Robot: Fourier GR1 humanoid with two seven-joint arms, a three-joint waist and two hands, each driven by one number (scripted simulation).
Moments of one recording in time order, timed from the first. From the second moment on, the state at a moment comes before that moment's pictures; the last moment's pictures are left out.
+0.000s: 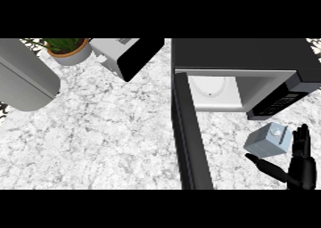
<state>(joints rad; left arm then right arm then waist) 0.85 0.00 0.07 -2.43 0.16 -0.23 -0.23 0.04 -0.09 -0.29 -1.13 0.00 -0.24 -0.61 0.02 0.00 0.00</state>
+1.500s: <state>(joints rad) 0.87 0.00 0.10 -2.41 0.20 -0.27 -0.26 -0.30 -0.26 -0.21 -0.57 0.09 0.11 -1.03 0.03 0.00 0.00</state>
